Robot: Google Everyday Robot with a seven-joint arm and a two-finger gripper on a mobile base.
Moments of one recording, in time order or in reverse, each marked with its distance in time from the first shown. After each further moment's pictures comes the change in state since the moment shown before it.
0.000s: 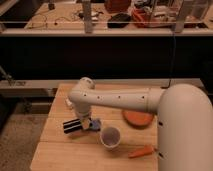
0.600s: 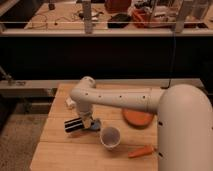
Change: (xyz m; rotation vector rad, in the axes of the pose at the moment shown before) arm 0.009 -0.004 0.001 -0.003 -0.001 0.000
